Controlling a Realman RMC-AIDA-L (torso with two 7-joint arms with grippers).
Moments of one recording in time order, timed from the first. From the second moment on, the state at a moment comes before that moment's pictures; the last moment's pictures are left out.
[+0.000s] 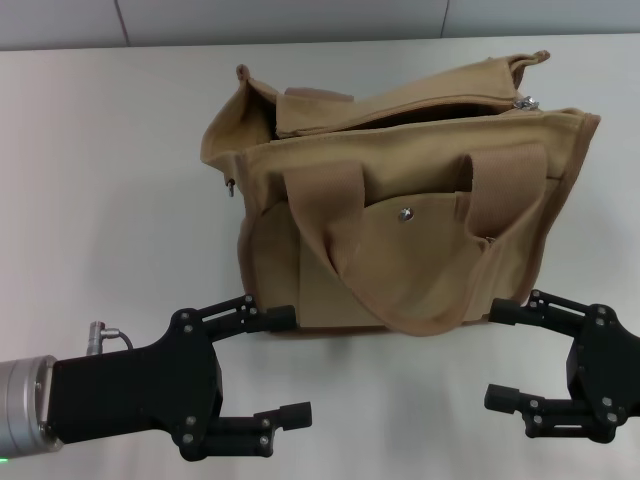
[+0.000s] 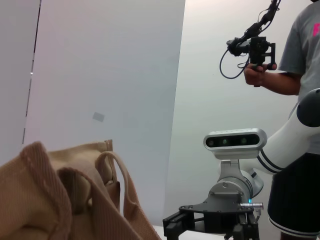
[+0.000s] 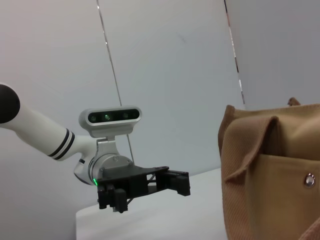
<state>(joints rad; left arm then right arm) -0.31 -2.06 1.05 0.44 1.62 1.85 -0.87 0.32 2.08 -0.45 -0.50 -2.14 -1.96 0.93</state>
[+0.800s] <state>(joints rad) -0.31 -2.06 1.05 0.44 1.62 1.86 -0.87 0.32 2.08 -0.45 -0.50 -2.13 -1.96 0.91</state>
